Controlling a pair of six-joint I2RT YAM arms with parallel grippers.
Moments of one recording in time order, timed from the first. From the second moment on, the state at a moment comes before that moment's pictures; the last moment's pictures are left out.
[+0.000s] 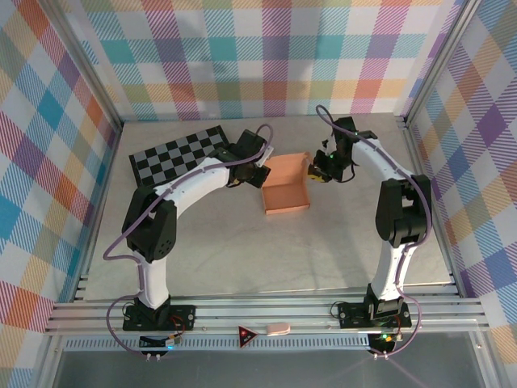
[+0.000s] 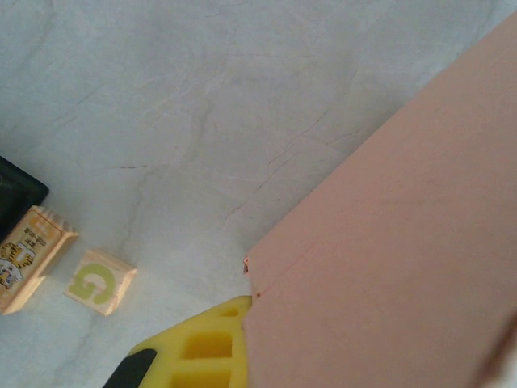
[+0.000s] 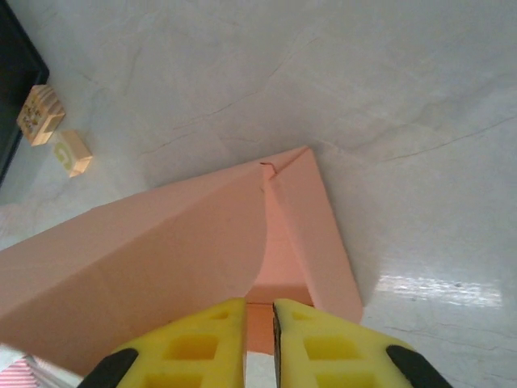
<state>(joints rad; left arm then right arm) -0.61 1.93 1.59 -0.60 -0.03 0.00 0.20 1.93 1.58 -0.89 -0.45 0.46</state>
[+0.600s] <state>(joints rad) -0.61 1.93 1.59 -0.60 0.00 0.20 0.27 1.82 1.75 -0.95 -0.30 -0.11</state>
